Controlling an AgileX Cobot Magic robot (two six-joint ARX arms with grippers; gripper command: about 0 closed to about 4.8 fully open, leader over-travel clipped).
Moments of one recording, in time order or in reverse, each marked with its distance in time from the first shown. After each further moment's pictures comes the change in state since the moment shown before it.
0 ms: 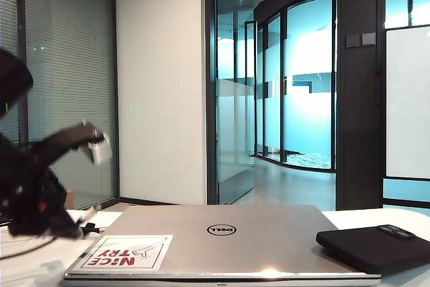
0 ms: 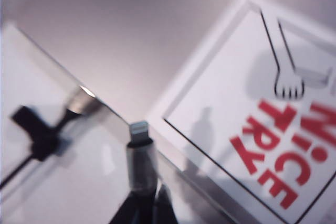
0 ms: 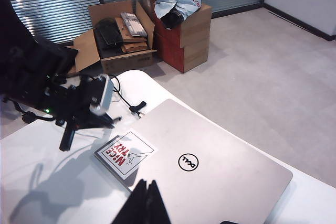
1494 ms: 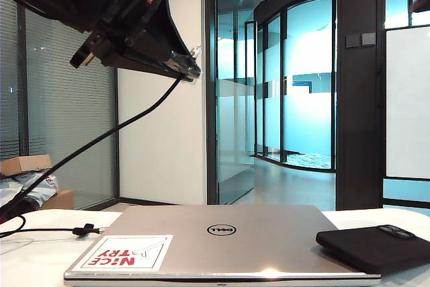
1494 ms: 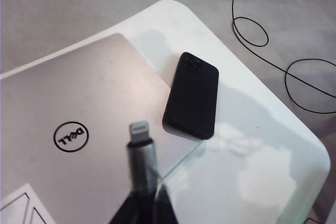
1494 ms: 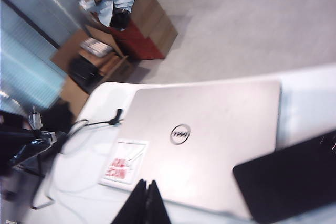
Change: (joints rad) left arm -0.435 -0.428 0.286 -0.466 0.000 -0.815; right arm -0.343 0.013 -0.166 0.084 -0.142 0.489
